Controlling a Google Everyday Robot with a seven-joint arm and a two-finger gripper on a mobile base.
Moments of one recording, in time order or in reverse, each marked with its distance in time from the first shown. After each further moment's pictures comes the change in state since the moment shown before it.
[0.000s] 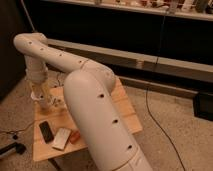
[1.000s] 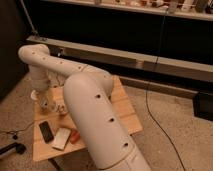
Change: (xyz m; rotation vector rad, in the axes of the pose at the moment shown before) arm 0.012 0.006 0.072 -0.108 -0.037 -0.014
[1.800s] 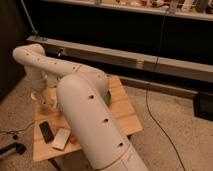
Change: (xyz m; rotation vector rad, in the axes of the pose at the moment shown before) arm -0.001 -0.011 -0.030 0.028 0.078 0.006
